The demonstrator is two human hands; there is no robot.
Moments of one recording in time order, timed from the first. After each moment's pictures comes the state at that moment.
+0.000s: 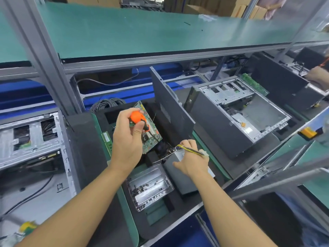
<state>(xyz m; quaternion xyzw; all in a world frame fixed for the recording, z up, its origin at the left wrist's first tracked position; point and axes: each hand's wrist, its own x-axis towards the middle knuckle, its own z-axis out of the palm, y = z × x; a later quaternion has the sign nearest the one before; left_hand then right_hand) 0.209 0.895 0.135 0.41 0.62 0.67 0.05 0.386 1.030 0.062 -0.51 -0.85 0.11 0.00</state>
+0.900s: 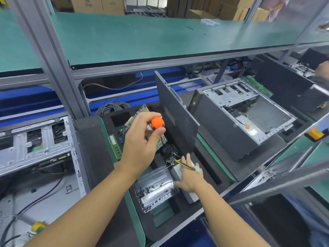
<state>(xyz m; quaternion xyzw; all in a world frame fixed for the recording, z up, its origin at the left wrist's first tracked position) 0.221 0.888 0.158 0.50 0.58 0.64 0.04 0.390 1.014 0.024 -0.46 -0.84 0.17 -0.24</state>
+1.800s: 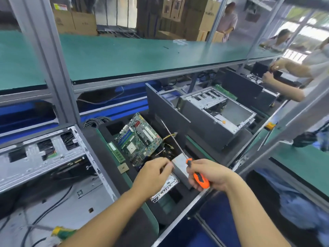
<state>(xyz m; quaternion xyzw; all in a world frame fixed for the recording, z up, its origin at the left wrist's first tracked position) 0.245 0.801 0.122 0.60 0.62 0.44 0.25 0.433 0.908 0.172 -0.49 -0.61 0.62 -0.01</state>
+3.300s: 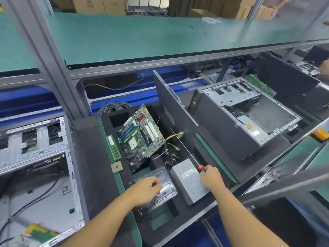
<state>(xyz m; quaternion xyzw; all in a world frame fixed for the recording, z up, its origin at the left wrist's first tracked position) 0.248 0.870 0.025 0.41 0.74 0.21 0.49 0.449 1.066 -0.001 -0.63 -0.73 0.28 -0.05</state>
